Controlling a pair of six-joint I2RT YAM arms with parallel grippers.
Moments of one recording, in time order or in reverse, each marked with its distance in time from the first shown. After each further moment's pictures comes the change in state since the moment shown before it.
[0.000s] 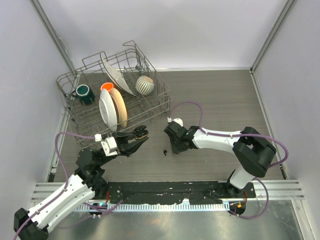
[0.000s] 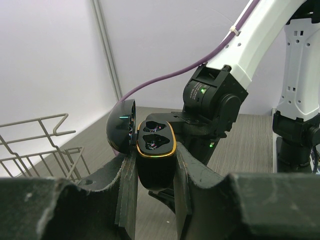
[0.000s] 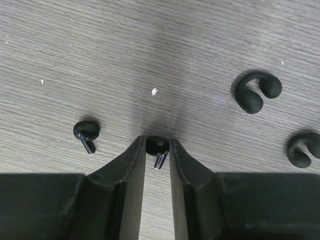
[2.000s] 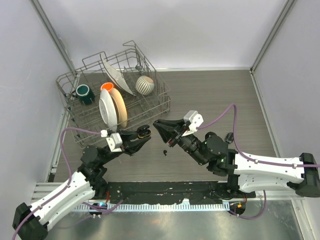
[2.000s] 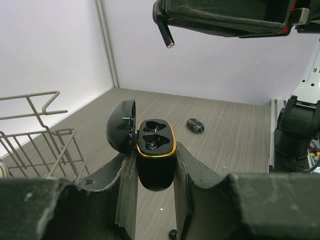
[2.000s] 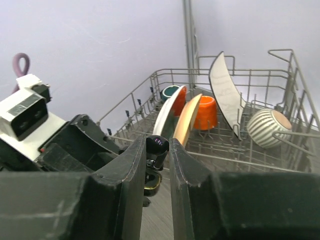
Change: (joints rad) left arm 0.000 0.082 -0.011 0.017 -0.018 -0.027; right arm 0.405 -0.627 -0.131 0.971 0.299 -0.589
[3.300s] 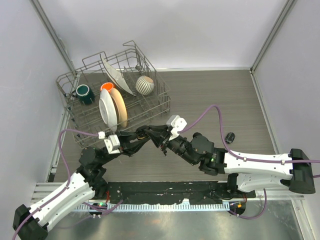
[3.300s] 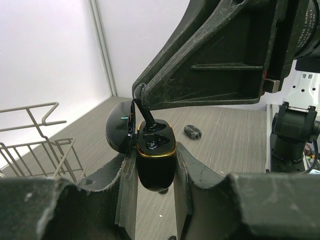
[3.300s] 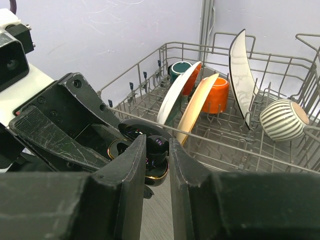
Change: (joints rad) left arm 0.000 -0.031 0.002 0.006 0.019 -0.001; right arm 0.006 0.123 0.022 -0.018 -0.090 -0.037
